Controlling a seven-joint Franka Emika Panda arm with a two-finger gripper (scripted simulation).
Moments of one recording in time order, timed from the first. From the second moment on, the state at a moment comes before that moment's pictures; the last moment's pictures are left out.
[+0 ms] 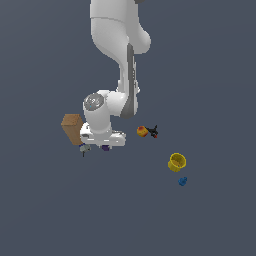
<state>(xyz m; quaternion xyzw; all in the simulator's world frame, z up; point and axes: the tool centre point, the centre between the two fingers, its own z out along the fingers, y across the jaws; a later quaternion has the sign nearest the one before) -0.030 -0.113 0.042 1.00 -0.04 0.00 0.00</state>
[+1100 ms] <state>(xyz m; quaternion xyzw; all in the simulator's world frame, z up) 0.032 -0.034 0.220 1.00 -0.04 0.00 0.00</state>
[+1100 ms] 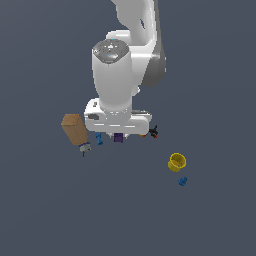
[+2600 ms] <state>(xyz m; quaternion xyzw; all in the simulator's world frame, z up) 0.105 0.046 0.399 1.00 -0.04 0.00 0.00</state>
